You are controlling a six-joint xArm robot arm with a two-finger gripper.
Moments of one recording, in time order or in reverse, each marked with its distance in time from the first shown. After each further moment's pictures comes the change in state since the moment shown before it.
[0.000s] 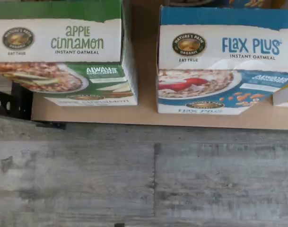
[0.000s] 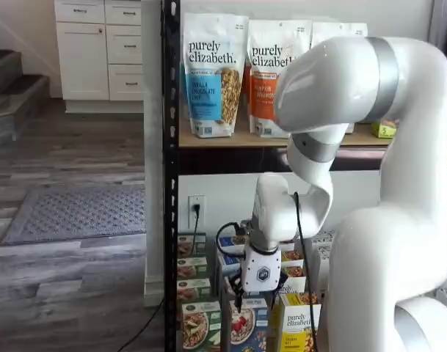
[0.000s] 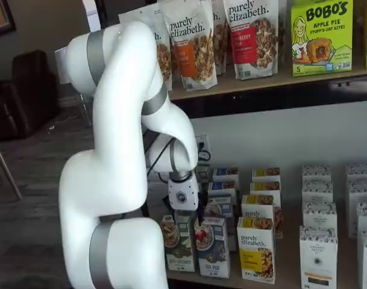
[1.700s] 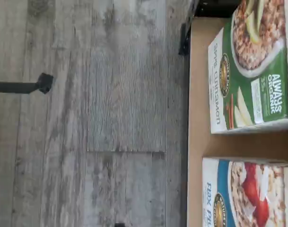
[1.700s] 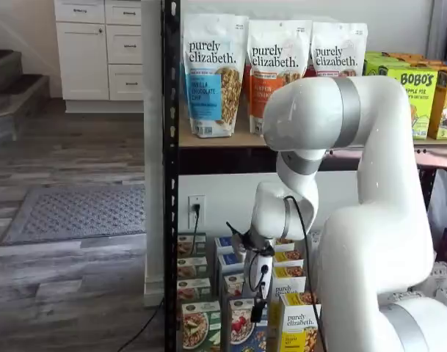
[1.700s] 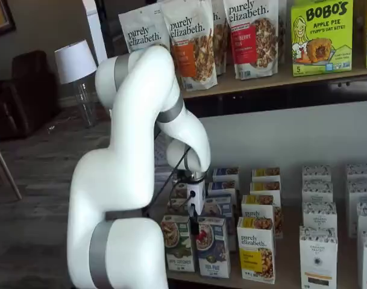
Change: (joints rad) arm -0.061 0.295 -0.348 0.155 0.159 -1.763
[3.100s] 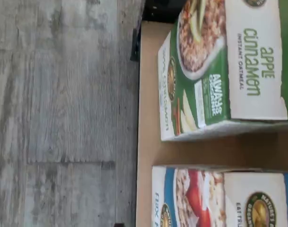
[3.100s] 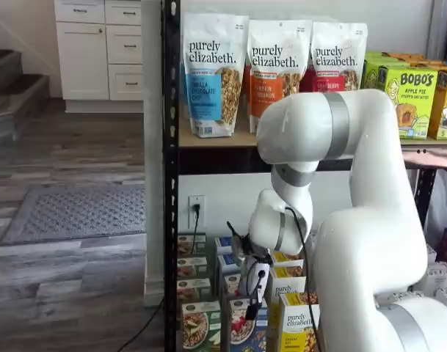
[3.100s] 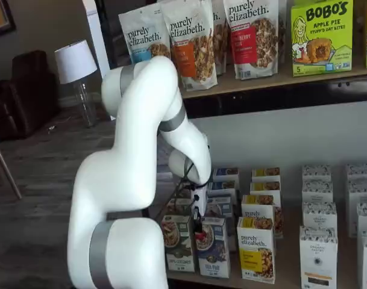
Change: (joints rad) arm 0.006 0.108 -0.075 0.160 -0.146 -0.144
